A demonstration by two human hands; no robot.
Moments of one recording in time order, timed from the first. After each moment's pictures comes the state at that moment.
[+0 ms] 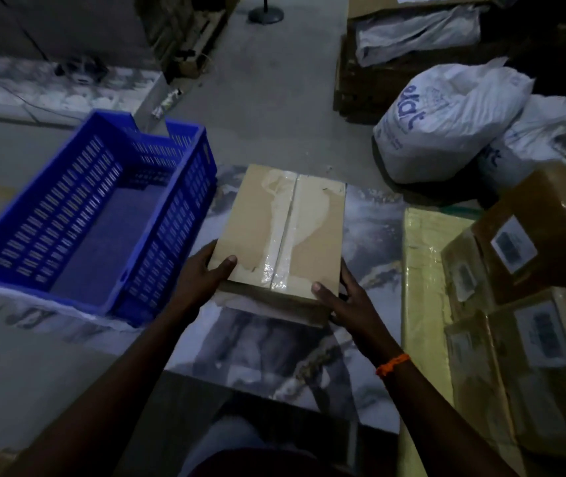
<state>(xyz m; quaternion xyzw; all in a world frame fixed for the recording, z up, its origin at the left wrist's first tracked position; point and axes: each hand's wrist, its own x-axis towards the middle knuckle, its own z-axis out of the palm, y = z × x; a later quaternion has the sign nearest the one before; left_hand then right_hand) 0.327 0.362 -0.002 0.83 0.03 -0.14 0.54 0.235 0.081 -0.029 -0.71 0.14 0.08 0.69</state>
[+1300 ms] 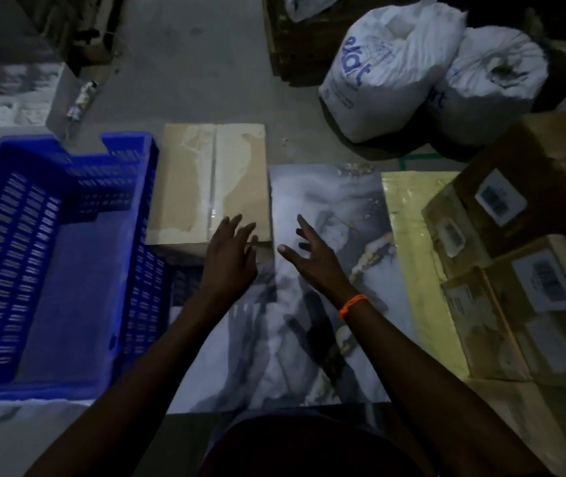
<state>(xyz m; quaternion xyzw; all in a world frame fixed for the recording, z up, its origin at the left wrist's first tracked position) 0.416 0.317 -0.026 0.92 -0.25 -0.05 0.29 0.345 0.131 -0.059 -0.79 0.20 0.03 0.58</state>
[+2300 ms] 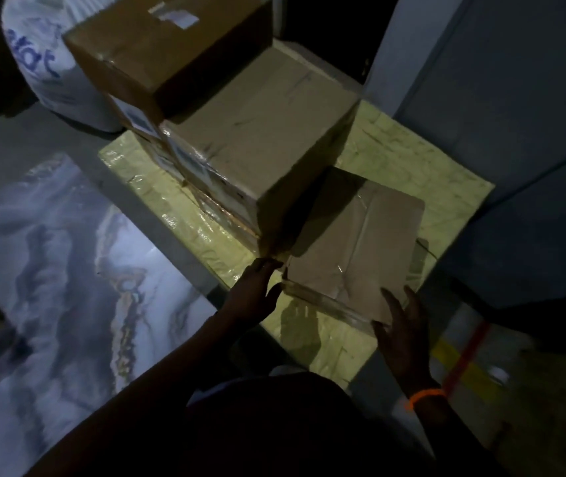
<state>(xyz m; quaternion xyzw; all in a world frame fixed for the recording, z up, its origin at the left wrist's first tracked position) 0.023 0.017 -0.100 0.69 -0.62 -0.32 0.20 -0.310 -0.003 -0.126 -0.74 0.63 -0.15 0.20</state>
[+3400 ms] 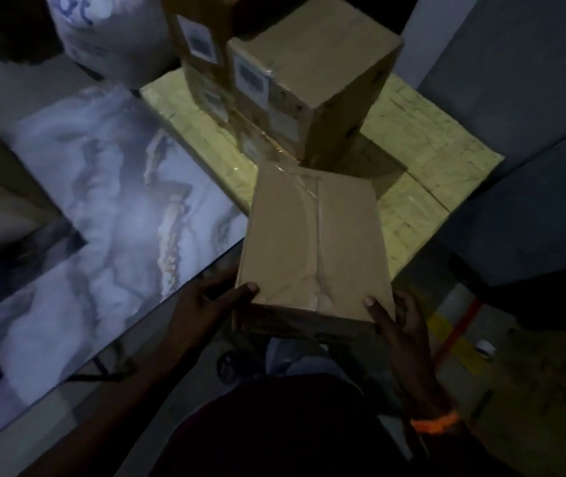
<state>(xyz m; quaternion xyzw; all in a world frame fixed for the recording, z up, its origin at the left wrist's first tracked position) 0.040 0.281 0.024 0.67 -0.27 -0.49 0.49 -0.239 0.201 -0.002 -0.46 0.60 -0.36 0.55</state>
